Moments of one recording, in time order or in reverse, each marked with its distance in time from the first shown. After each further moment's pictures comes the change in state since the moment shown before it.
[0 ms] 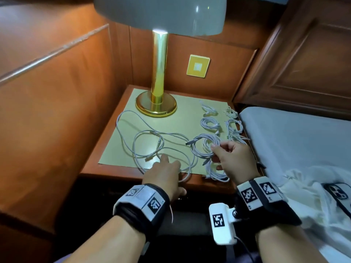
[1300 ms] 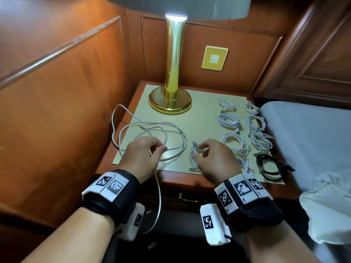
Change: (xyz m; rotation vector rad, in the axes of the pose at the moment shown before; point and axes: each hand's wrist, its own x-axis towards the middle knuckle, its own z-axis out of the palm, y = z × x) left_hand 0.020 -0.094 -0.023 -0.482 0.542 0.088; right_hand -0.003 -0.016 0.074 -0.523 -0.265 -0.081
